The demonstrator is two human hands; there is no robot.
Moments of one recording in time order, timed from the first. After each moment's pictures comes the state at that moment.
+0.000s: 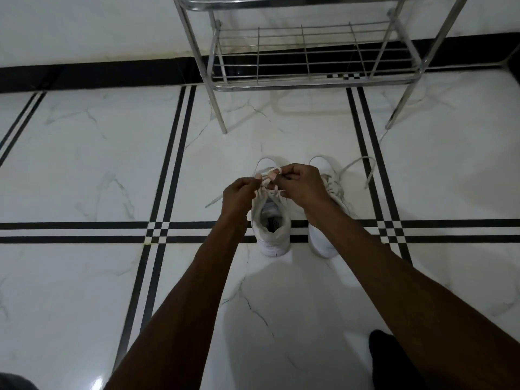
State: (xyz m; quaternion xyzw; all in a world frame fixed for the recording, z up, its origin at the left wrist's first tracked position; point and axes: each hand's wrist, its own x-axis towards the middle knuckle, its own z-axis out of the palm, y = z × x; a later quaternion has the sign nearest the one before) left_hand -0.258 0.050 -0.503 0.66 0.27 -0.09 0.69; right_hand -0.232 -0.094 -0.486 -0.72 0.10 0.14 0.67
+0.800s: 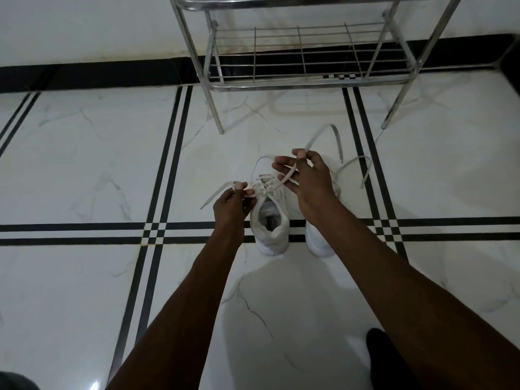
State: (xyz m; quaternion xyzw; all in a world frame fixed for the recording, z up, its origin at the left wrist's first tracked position) left_hand -0.271 0.053 -0.532 0.52 0.33 -0.02 0.79; right_hand -0.230 -0.099 -0.473 -0.56 0.18 0.08 0.81
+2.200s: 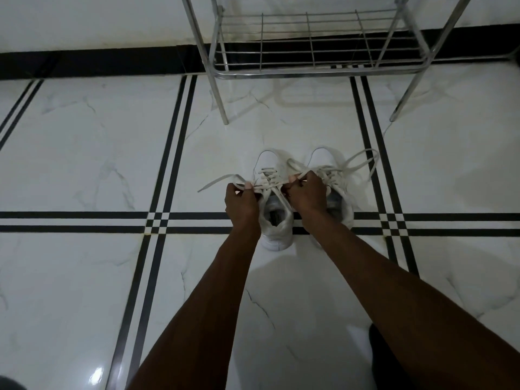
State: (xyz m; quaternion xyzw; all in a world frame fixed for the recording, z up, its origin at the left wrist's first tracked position) left_hand -0.272 0.029 -0.545 0.65 0.41 0.05 0.64; right_hand -0.244 -0.090 -0.533 -0.83 0.21 0.05 0.52
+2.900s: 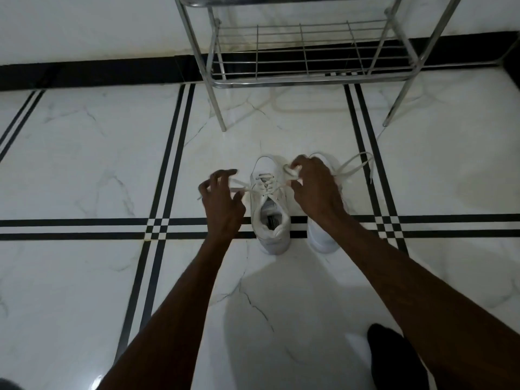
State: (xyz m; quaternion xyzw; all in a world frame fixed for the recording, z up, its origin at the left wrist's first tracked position) left_hand -0.282 0.081 -0.535 0.93 0.10 0.10 0.33; right_hand -0.242 -0.122 -0.508 -0.95 -0.05 -0.04 0.31
